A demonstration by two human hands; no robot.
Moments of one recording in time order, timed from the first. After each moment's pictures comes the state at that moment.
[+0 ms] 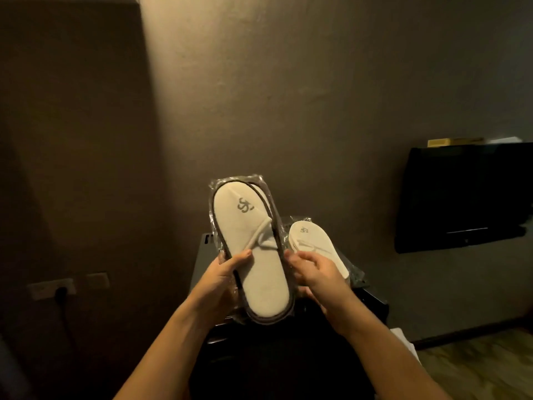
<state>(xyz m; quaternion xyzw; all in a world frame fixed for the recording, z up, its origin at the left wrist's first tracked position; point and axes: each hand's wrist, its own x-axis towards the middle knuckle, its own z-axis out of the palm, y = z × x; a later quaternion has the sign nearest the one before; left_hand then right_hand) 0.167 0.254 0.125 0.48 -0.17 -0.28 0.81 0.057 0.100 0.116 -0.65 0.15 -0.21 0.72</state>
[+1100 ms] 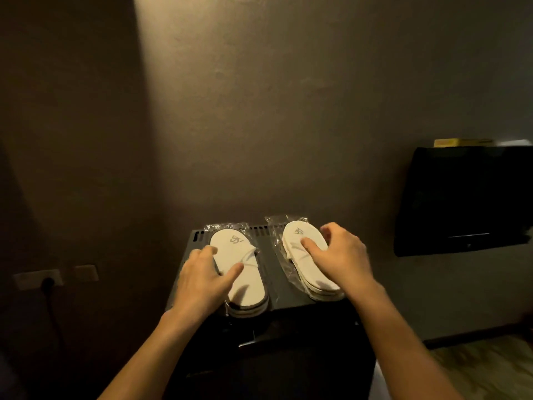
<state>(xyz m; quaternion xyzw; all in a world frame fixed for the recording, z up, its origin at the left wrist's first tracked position) 0.205 0.239 0.105 0.93 -0.20 0.11 0.30 0.080 0.024 0.146 -0.89 0.31 -0.27 0.21</state>
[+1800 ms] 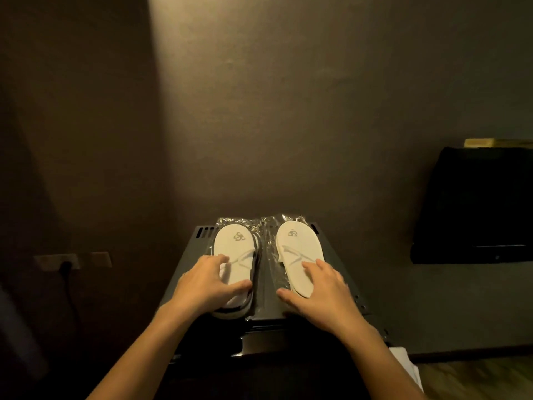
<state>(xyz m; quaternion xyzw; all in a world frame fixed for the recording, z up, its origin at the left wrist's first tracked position) 0.206 0.222 0.111 0.95 -0.22 0.01 0.23 0.087 0.016 0.087 -0.94 0.21 -0.14 0.23</state>
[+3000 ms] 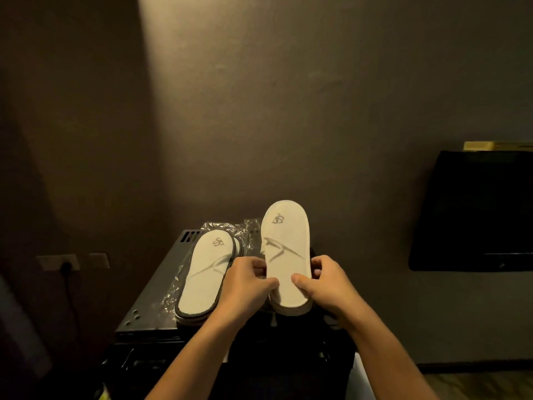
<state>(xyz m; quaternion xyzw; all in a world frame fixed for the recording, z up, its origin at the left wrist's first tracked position) 0.163 0.104 0.100 0.80 -0.20 -0.07 0.57 0.080 -0.054 0.123 -0.84 0.24 -0.08 0.48</state>
